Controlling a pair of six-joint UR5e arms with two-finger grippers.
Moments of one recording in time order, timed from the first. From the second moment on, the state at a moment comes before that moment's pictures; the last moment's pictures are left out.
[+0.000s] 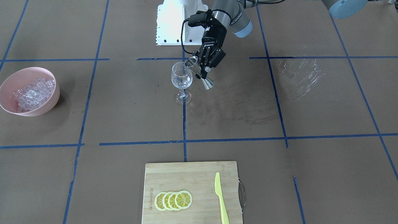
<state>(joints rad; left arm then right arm) -0.14 -2.06 -1.67 -2.66 -0.57 0.08 1.47 -1.66 1.89 -1.57 2.31 -0.15</state>
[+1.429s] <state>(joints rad) -0.11 -2.08 -1.68 -2.67 -0.44 0.64 1.47 -1.66 1.87 -1.57 2.31 -0.15</state>
